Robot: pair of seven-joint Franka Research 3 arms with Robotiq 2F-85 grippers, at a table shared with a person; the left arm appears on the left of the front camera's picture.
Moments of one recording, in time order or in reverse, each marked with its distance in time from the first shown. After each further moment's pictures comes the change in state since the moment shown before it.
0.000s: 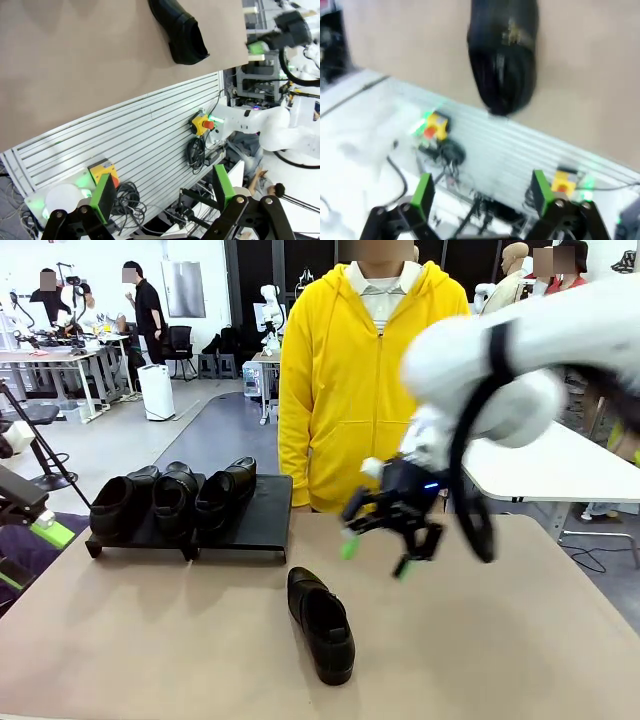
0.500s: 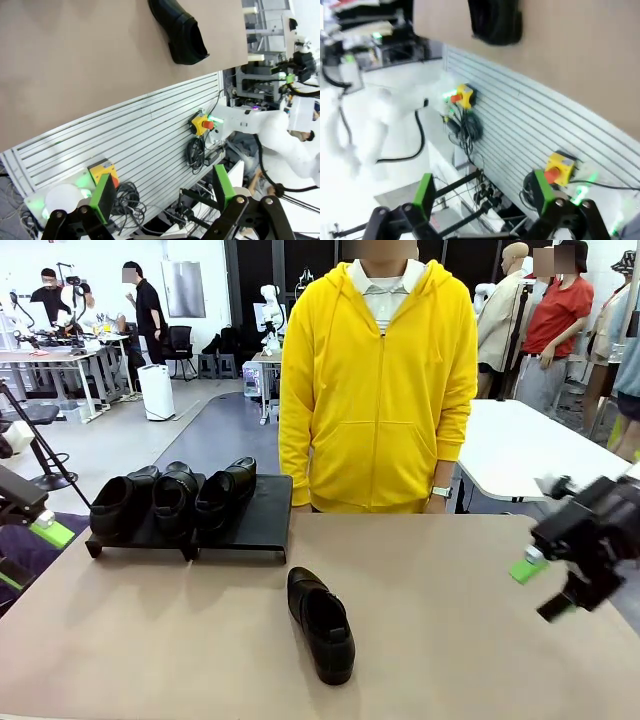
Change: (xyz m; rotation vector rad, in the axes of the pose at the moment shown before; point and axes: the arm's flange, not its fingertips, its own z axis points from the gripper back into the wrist) left arm 0.000 0.000 0.000 -0.002 0.000 0.000; right arm -0.145 -0.177 0.054 0.327 -0.158 0.129
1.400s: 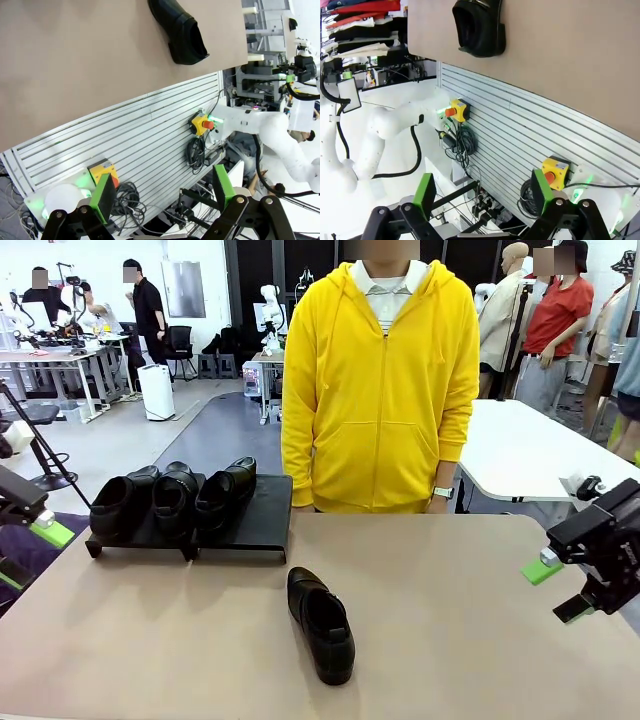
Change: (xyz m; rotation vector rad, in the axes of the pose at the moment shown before) left arm 0.000 0.000 0.000 0.000 0.000 -0.001; right arm -0.010 -0.002 0.012 -0.031 -0.070 -0.036
